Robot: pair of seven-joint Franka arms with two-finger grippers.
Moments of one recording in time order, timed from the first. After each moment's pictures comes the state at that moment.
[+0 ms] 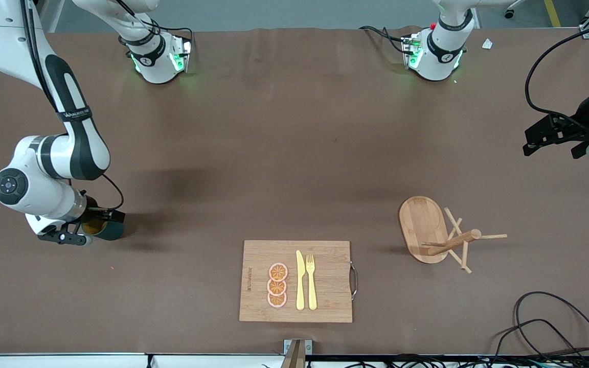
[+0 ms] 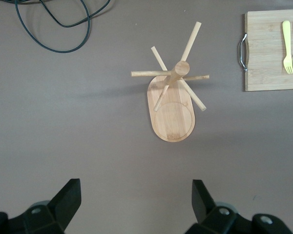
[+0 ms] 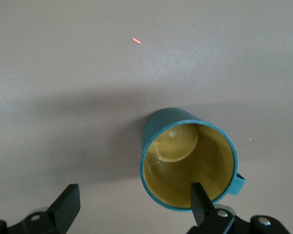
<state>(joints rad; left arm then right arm) -0.01 0.05 -0.06 -1.50 -0.02 1.64 0.01 -0.06 0.46 0.01 -1.85 -0.05 2.26 0.13</state>
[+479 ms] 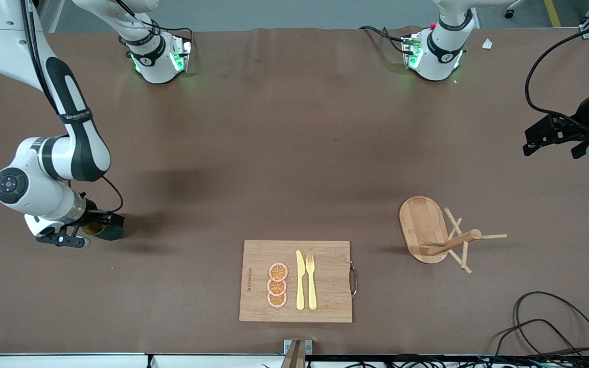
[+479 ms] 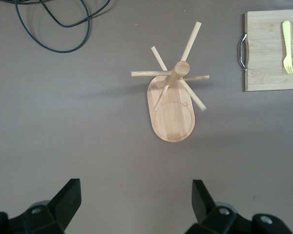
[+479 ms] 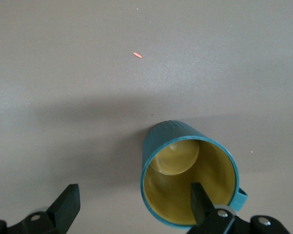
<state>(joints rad) -0.01 0.05 -0.06 -1.50 -0.02 1.64 0.01 -0.06 0.48 0.01 -1.85 -0.05 2.31 0.13</state>
